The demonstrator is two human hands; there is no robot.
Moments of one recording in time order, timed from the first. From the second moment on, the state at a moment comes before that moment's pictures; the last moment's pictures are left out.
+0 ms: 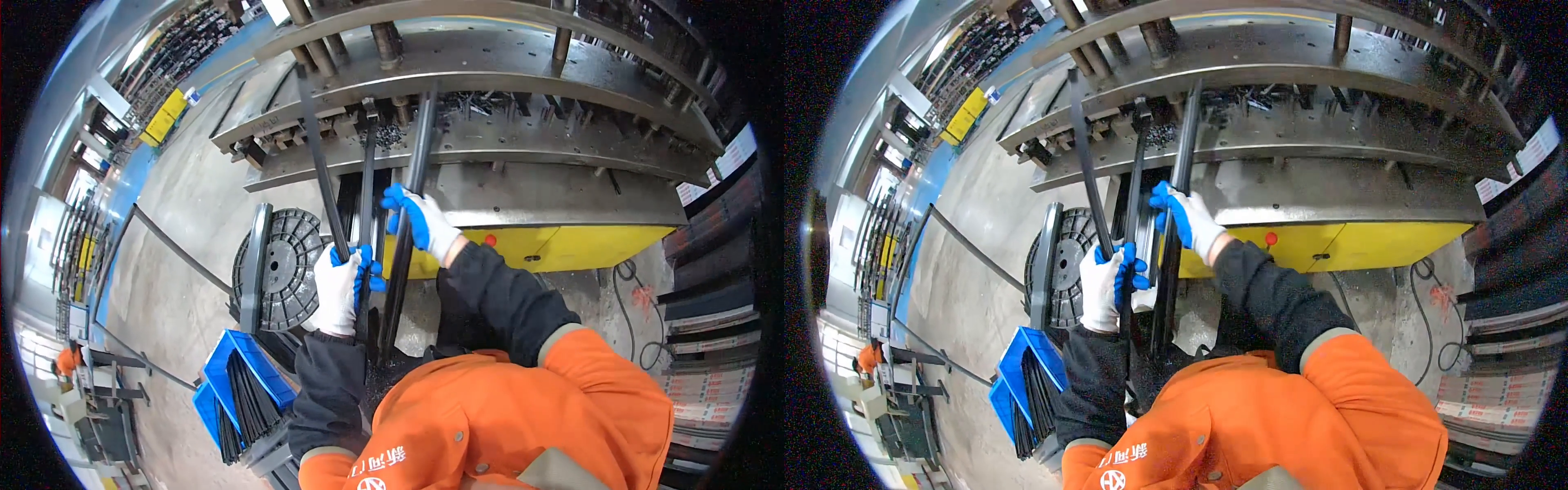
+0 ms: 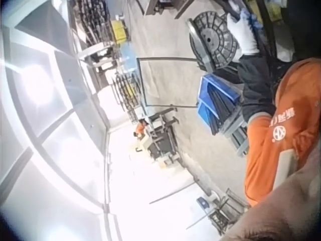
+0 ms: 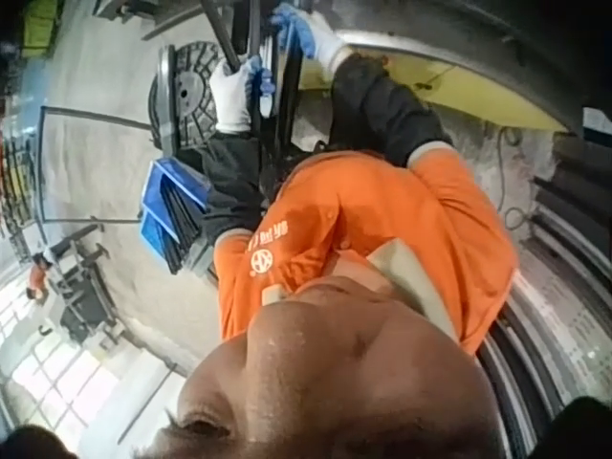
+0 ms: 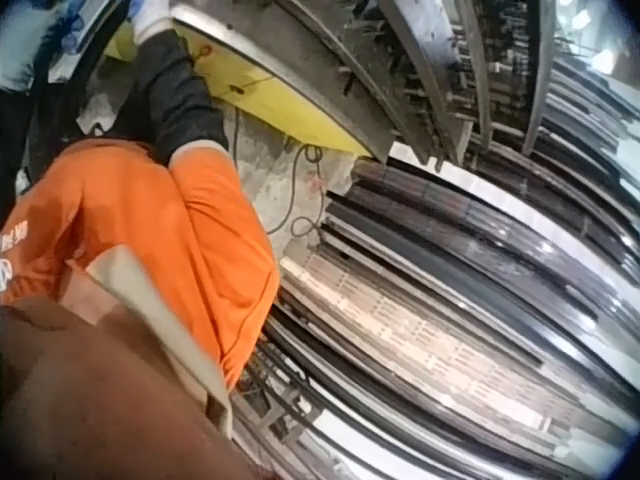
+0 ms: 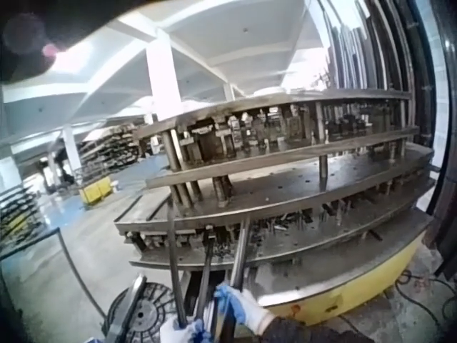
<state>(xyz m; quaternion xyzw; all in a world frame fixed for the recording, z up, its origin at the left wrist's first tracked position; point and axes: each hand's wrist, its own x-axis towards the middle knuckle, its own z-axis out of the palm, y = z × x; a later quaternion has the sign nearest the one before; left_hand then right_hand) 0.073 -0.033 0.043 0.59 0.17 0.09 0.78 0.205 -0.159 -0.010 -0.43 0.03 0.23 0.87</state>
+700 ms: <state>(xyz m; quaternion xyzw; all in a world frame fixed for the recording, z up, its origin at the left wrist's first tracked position) 0.009 0.004 -0.014 0.65 0.20 -0.03 0.74 0.179 -0.257 -0.031 -0.29 -0.03 0.23 0.93</state>
